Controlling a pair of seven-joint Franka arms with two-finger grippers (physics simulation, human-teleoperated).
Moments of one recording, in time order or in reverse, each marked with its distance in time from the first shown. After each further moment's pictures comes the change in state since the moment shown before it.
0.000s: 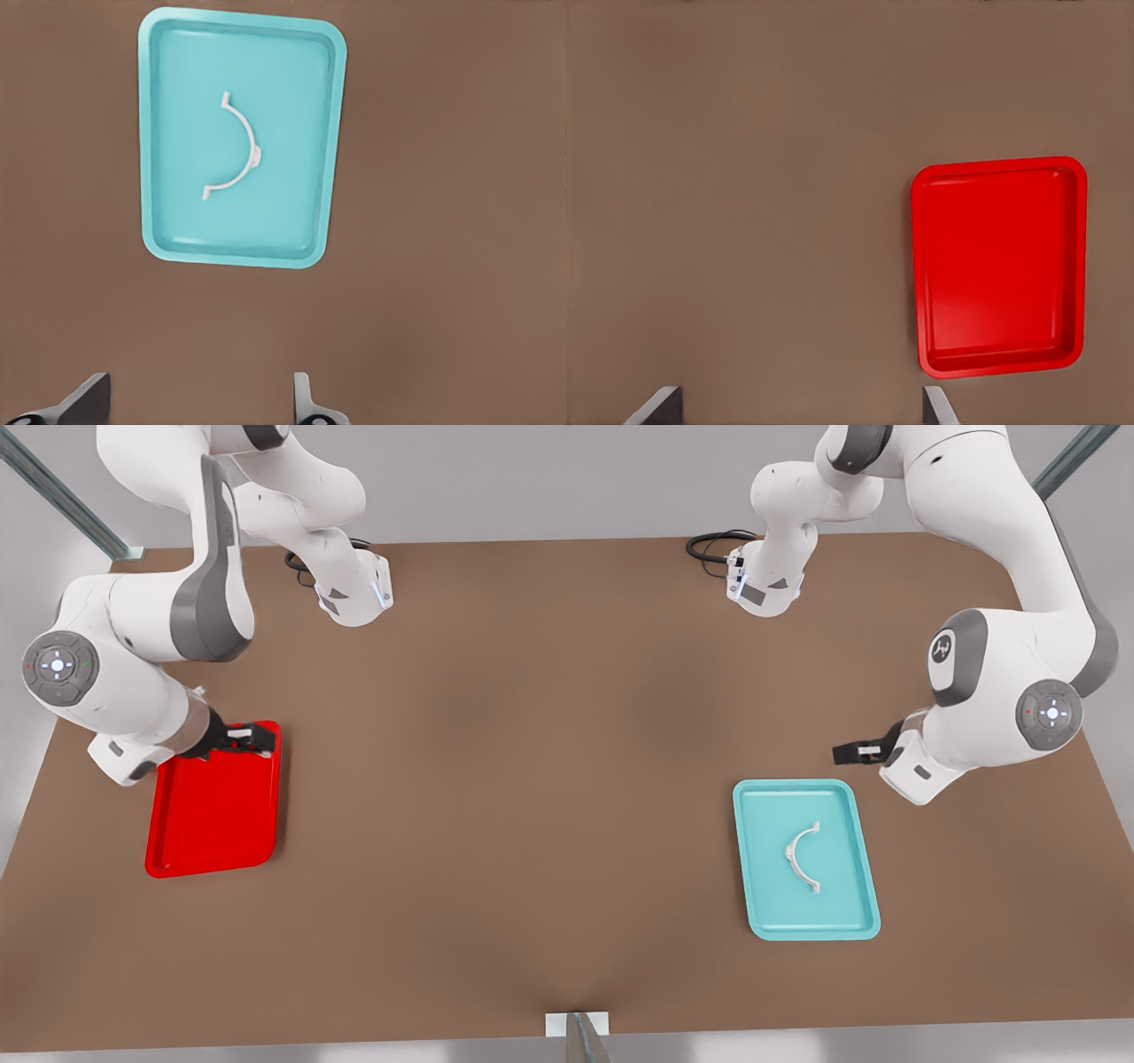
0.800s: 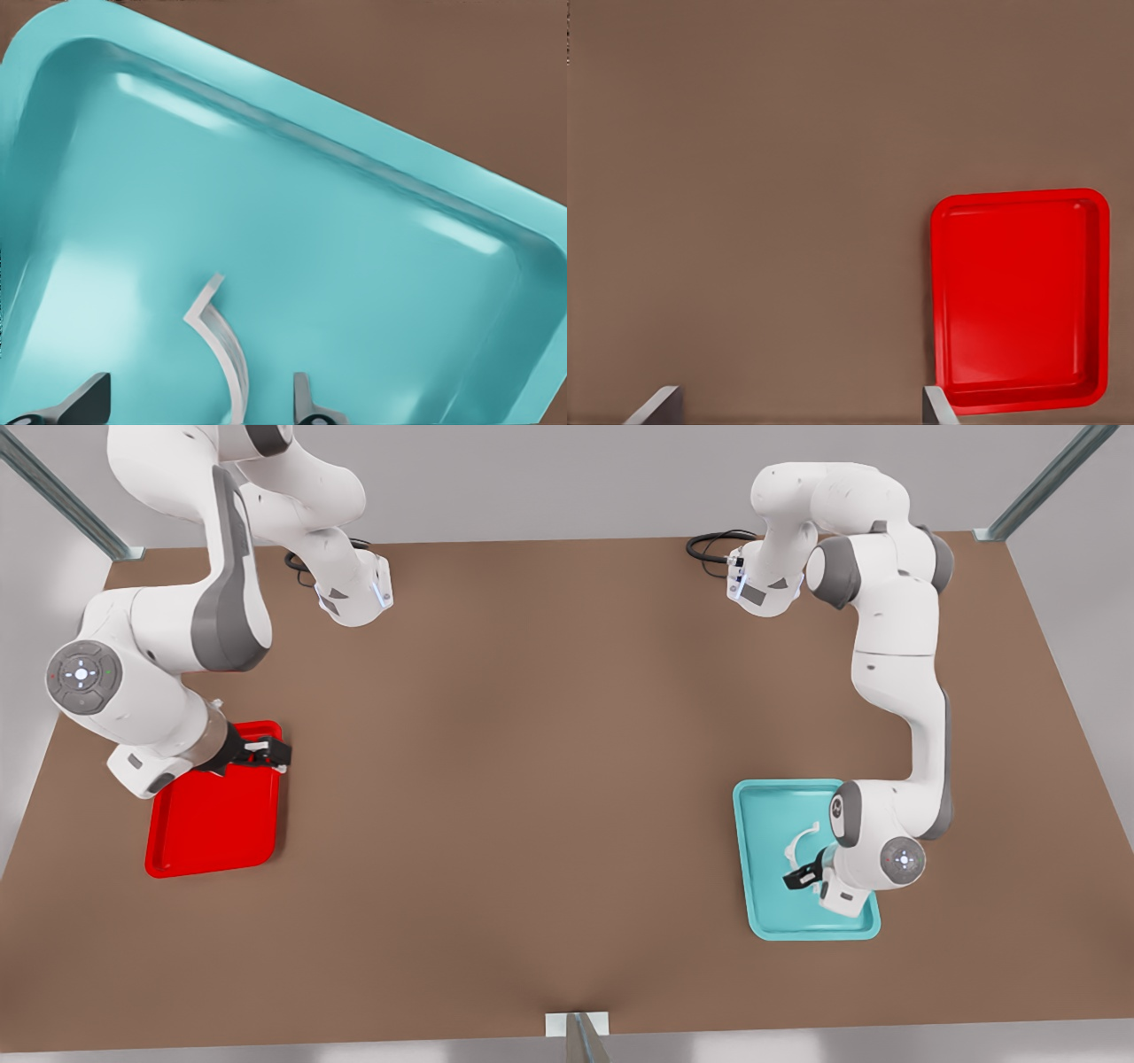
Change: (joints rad) left arm 0.038 0.591 0.001 0.047 0.034 0.643 -0.321; right arm 0.024 0.033 0.010 0.013 0.015 0.055 0.013
